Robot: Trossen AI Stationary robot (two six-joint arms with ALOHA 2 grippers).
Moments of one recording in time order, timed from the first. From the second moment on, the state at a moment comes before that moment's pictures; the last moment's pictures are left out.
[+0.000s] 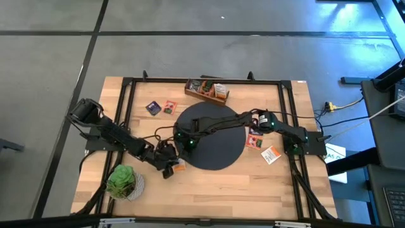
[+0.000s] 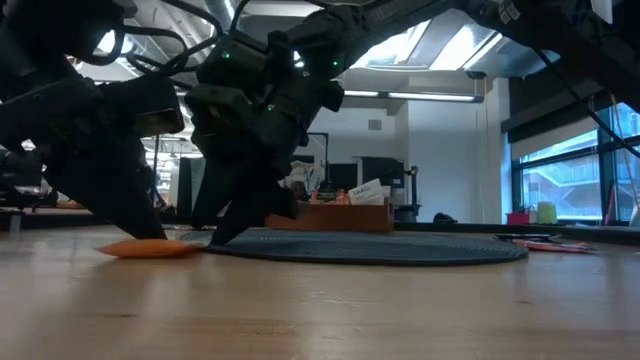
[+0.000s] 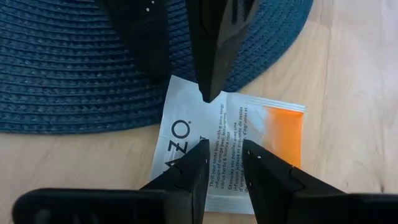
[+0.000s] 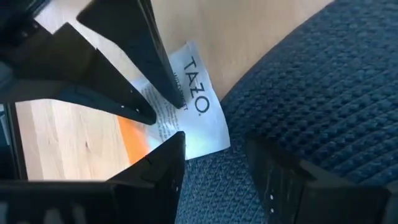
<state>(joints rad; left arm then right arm) -0.47 1.58 0.47 0.17 -0.33 -0.77 0.01 2.46 1.98 -0.63 -0.40 0.42</state>
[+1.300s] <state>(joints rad) -0.44 1.27 0.46 0.16 -0.42 -0.73 -0.06 2.45 2.08 -0.70 -0.52 0.31</state>
